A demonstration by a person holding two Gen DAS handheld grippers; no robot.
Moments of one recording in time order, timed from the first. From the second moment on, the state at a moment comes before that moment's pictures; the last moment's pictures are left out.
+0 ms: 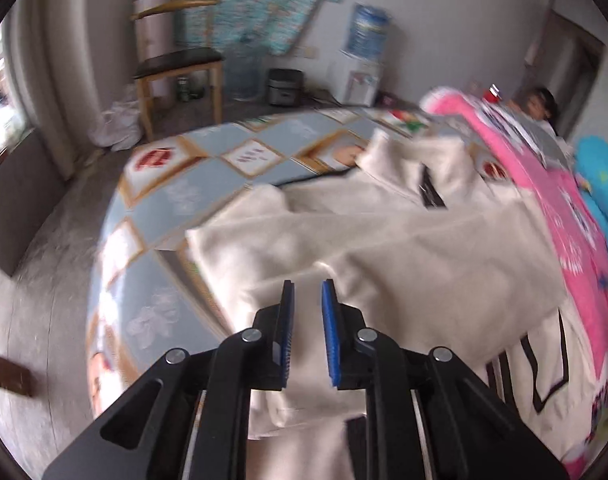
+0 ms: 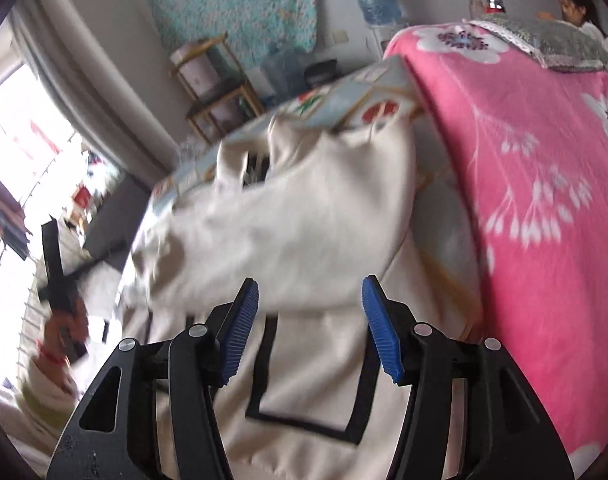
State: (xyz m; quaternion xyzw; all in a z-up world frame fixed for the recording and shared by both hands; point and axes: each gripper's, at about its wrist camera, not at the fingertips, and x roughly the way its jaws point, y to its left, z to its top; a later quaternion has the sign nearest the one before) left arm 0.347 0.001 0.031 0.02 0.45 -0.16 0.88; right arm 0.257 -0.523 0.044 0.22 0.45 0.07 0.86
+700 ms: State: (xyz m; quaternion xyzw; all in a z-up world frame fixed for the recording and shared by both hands) left arm 0.342 -0.011 -0.020 0.06 0.49 -0.13 0.86; right arm 0.389 -0.556 -0.012 0.13 0.50 -0.08 0.85
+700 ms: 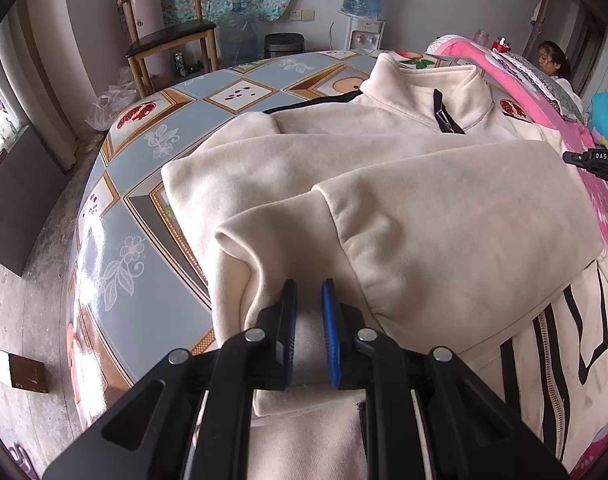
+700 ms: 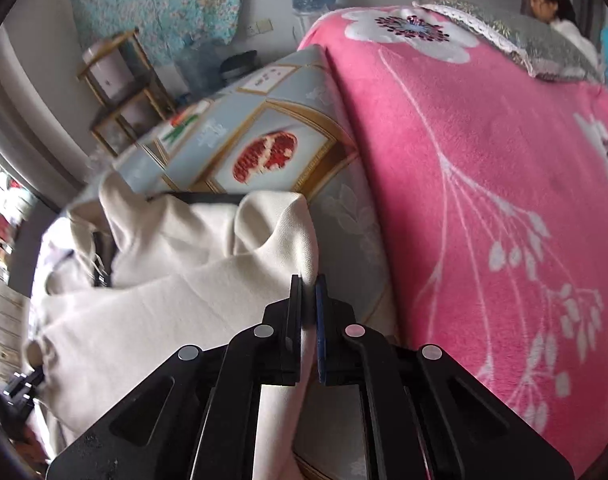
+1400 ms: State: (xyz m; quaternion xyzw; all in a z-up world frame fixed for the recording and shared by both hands) left arm 0.185 0.022 -0.014 0.06 0.52 -0.15 0.84; right arm 0.133 -0.401 -0.008 0.10 0.51 -0.02 0.86
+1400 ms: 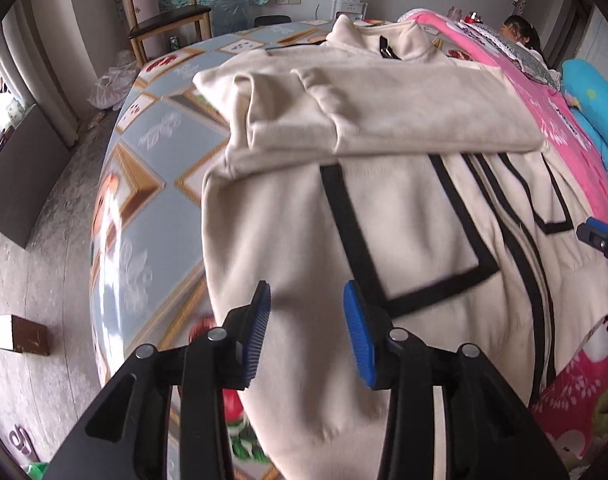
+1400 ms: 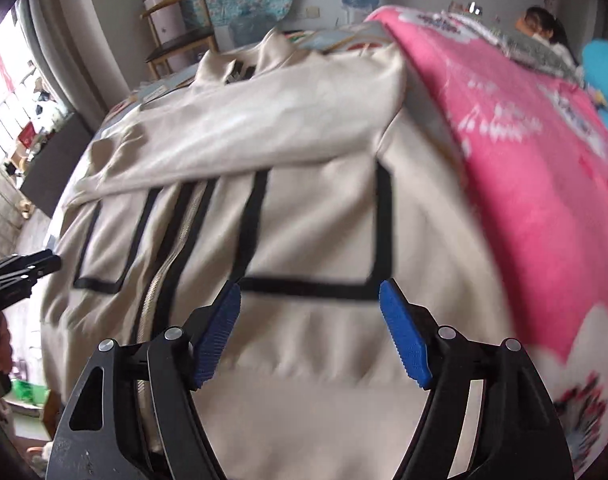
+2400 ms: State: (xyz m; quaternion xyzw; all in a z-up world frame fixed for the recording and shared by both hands) left arm 0.080 0.086 -0.019 -0.11 0.50 -0.11 0.85; right arm 0.057 -0.297 -0.001 0.09 0.49 0.11 0.86
